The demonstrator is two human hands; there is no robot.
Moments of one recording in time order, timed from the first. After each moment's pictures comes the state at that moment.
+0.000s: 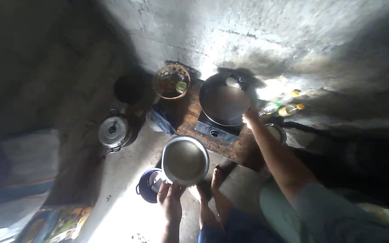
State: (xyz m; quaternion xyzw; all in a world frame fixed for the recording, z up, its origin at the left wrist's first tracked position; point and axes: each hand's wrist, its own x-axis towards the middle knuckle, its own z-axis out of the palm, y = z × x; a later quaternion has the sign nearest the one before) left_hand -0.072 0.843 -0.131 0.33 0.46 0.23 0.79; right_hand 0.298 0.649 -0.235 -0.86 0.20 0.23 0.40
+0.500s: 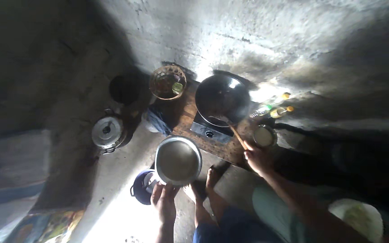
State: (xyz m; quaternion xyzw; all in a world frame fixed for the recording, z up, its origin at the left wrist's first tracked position) left_hand -0.077 0.847 -0.128 0.34 0.46 0.24 0.78; right_hand 0.140 0.573 -0.196 -0.92 0.01 0.28 0.29
